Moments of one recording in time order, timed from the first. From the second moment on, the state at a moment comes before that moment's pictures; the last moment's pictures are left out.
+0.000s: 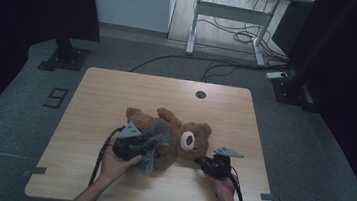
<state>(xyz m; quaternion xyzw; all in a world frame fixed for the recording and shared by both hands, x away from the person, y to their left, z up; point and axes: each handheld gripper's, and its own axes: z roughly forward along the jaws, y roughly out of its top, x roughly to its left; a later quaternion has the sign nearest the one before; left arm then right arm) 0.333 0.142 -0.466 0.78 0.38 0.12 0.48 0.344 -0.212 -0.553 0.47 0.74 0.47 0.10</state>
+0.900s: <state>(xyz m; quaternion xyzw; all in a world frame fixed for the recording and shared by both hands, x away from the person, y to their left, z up) 0.393 0.204 -0.519 0.78 0.51 0.12 0.35 0.344 -0.209 -0.554 0.47 0.75 0.47 0.10</state>
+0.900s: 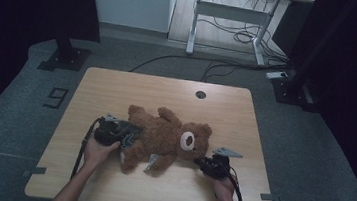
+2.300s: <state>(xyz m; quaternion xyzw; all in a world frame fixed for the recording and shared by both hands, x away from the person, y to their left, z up) 0.370 0.139 -0.472 0.77 0.42 0.10 0.46 0.345 -0.214 -0.553 0.48 0.74 0.47 0.10</state>
